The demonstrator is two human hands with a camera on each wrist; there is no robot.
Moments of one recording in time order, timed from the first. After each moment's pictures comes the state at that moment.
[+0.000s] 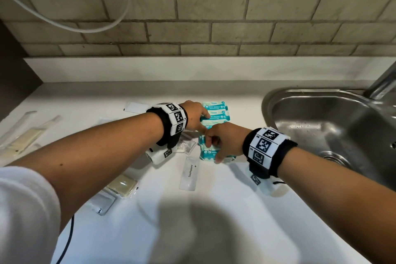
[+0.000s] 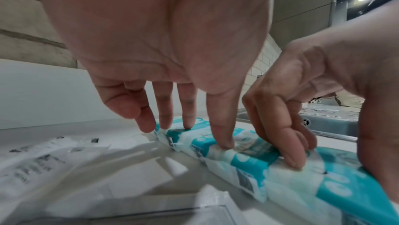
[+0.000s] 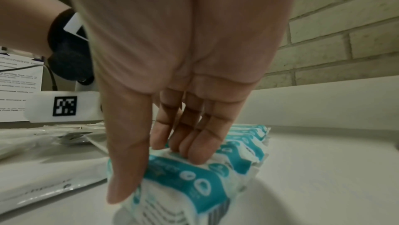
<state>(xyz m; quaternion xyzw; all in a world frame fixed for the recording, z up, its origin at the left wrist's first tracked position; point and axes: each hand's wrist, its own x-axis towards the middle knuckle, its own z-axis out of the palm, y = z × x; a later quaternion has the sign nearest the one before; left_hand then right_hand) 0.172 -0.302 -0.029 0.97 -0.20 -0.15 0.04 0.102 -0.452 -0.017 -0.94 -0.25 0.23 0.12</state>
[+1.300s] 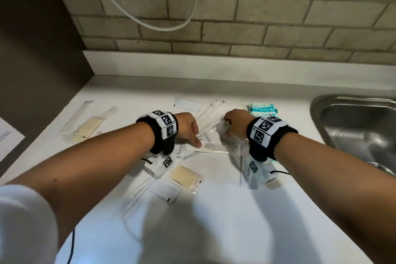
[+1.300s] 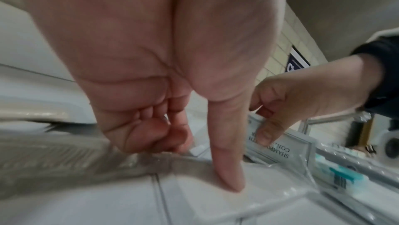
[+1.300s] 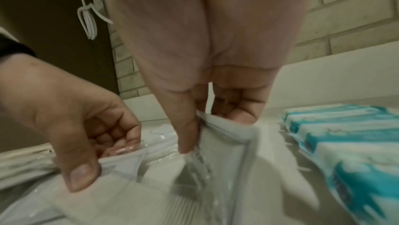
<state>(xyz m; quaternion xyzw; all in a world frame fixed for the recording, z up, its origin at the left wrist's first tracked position) 0.125 -0.134 -0.034 0.91 0.01 -0.29 0.28 0.127 -0.320 -0.009 -0.97 -0.12 0.18 0.08</state>
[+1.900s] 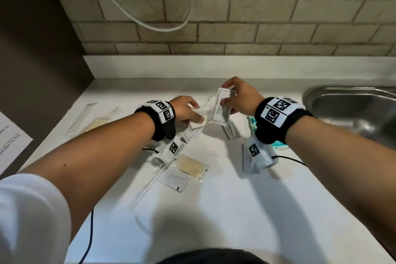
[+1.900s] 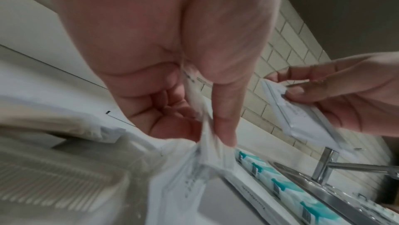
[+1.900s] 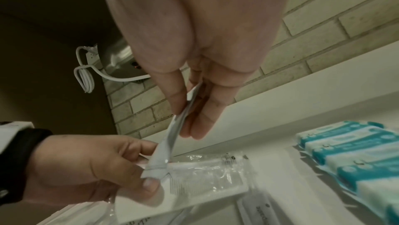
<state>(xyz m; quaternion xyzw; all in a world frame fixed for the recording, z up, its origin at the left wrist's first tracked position) 0.123 -0.120 -0.012 0.91 0.00 -0.17 0.38 0.109 -0.317 0.031 -0.88 -0.06 0.08 0.46</state>
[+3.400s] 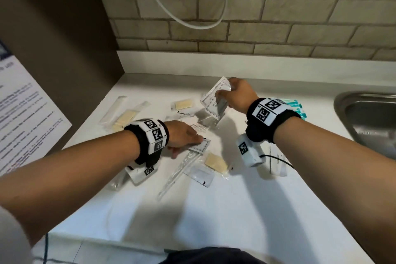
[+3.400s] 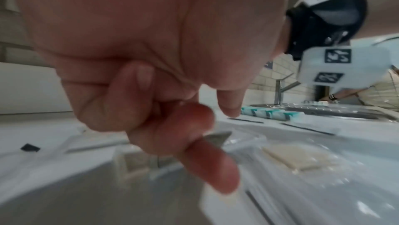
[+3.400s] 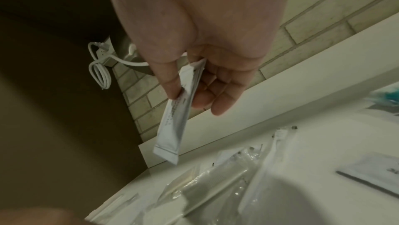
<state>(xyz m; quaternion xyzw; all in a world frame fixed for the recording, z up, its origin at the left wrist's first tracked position) 0.042 -0.049 -0.022 0.94 -0.04 -0.29 0.16 0.114 -0.237 0.019 -0.88 -0.10 0.02 0.47</state>
